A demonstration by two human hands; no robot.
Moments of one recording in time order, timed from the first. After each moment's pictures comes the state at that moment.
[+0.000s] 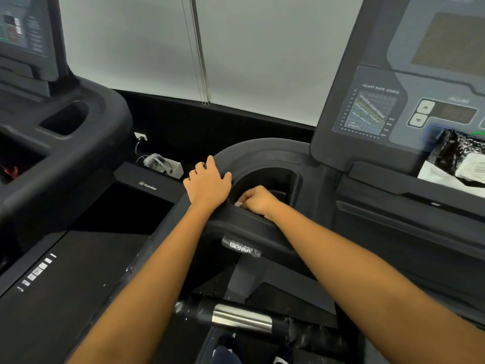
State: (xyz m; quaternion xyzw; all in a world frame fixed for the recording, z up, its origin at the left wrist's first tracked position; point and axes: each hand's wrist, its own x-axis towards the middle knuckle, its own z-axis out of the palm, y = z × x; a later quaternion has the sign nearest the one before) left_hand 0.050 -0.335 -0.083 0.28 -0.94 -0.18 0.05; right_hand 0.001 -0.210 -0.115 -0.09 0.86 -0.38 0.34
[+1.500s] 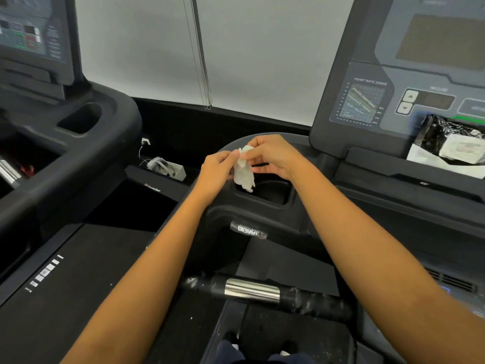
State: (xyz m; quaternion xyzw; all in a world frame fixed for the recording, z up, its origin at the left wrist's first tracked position) left_hand 0.093 -0.336 -0.046 0.11 -0.78 -0.62 0.08; right_hand 0.021 -0.196 0.004 -0.12 0.74 -0.60 0.29
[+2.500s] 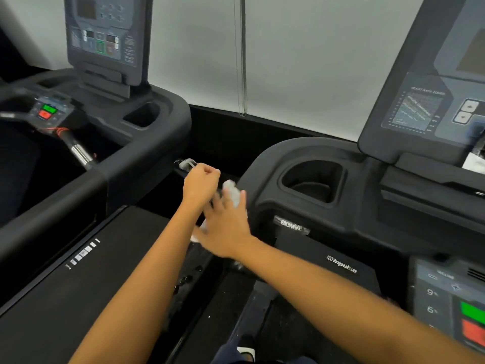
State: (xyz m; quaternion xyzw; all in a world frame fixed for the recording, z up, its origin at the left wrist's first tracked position) left_hand 0.190 -0.426 -0.046 0.34 -0.81 -0.46 0.15; right_hand 0.207 -0.325 -0.091 -0.42 0.91 -0.03 0.03
